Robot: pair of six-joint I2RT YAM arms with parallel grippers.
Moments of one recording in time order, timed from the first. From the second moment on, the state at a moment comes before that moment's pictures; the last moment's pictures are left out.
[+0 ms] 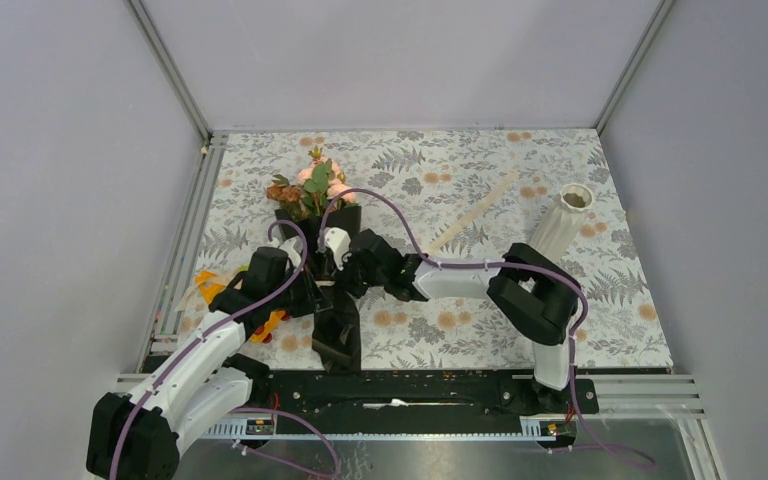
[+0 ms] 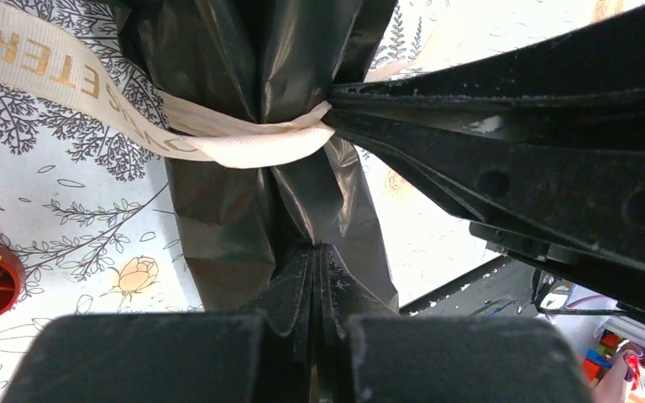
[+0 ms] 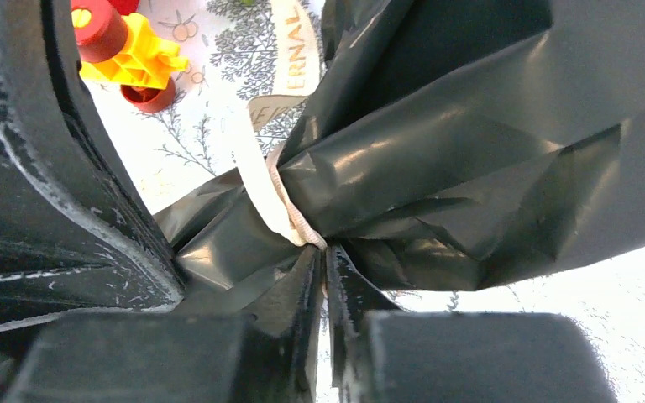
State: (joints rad) left arm -0.37 0.85 0.45 -0.45 0.32 -0.63; right arm 1.03 1.93 1.16 0.14 -0.16 -0.02
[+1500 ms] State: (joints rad) left arm -0.37 0.79 0.47 -0.46 0.30 -0.65; right arm 1.03 1.62 0.89 0.24 0.17 0.30
